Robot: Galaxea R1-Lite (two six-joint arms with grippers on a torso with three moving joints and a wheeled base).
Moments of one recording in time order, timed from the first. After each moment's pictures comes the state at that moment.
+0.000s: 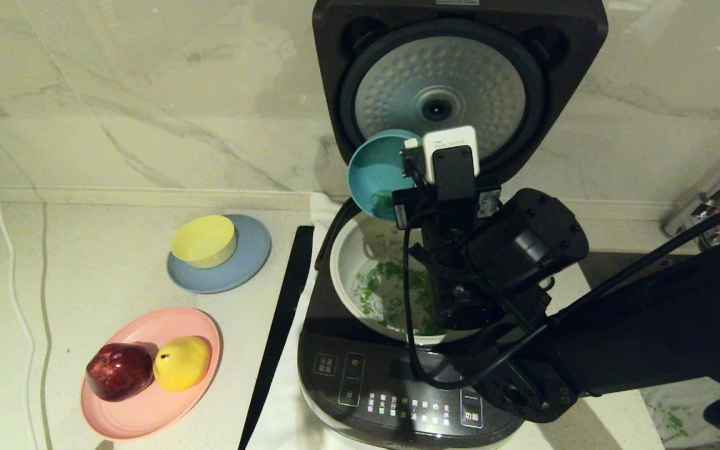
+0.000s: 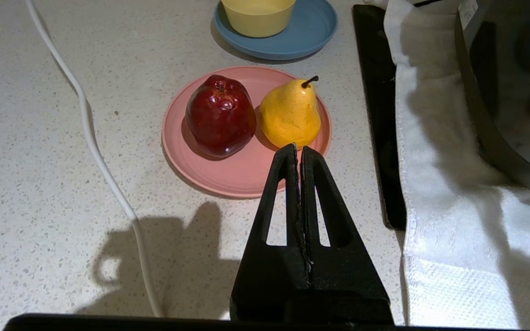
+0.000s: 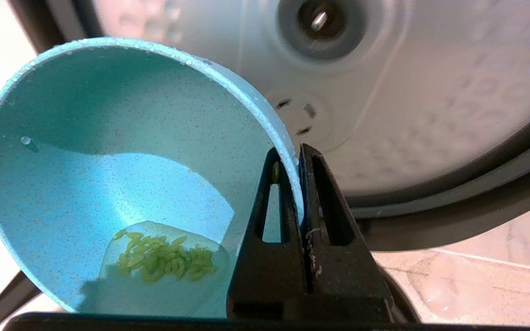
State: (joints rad) left arm -0.02 0.00 0.00 -0.01 0.00 0.00; right arm 0.86 2.09 -1.18 -1.52 -0.73 -0.56
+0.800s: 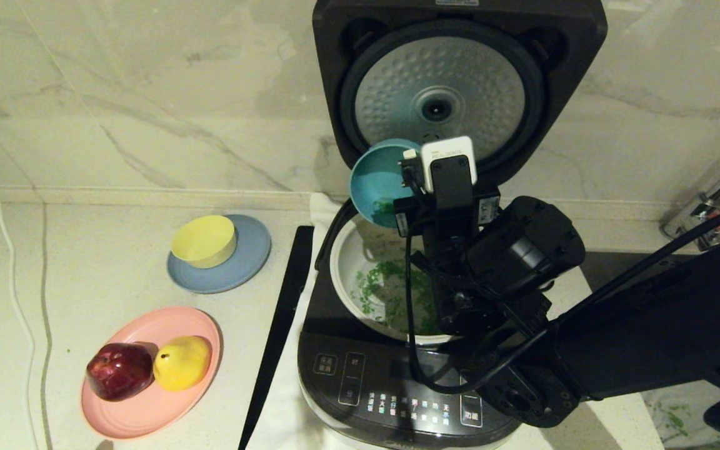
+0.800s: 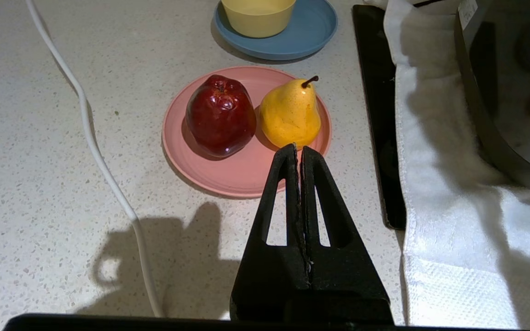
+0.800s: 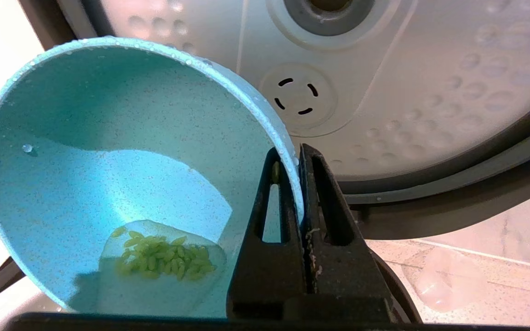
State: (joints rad) left arm -0.02 0.00 0.00 -0.01 0.00 0.00; right arm 0.85 2.10 -1.15 -1.52 -0.73 -0.57
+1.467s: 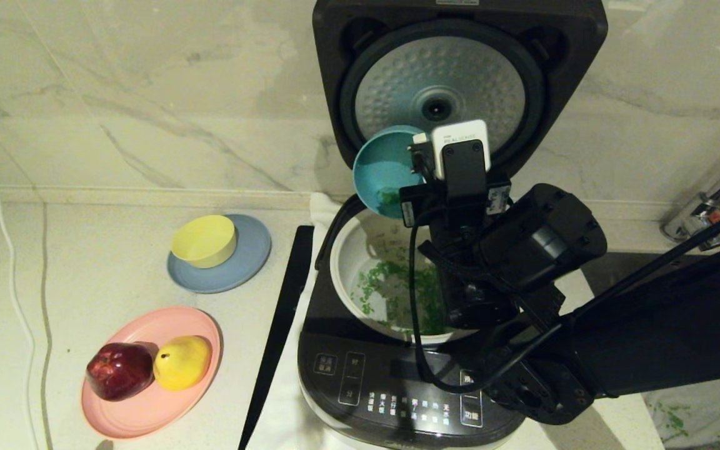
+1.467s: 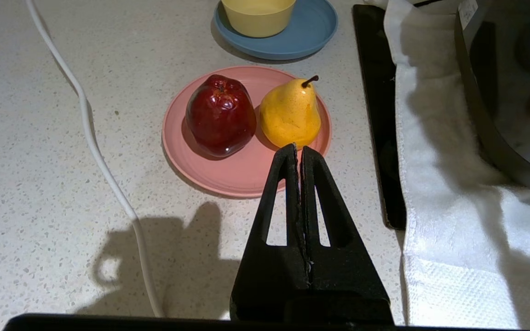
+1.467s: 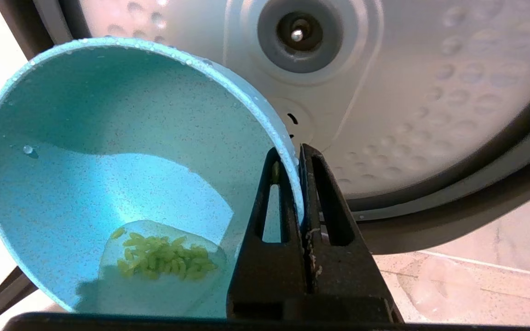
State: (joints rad) left arm -0.02 0.00 0.00 -0.01 0.00 0.00; right arm 0.85 2.06 -1.15 -1.52 -0.73 -0.57
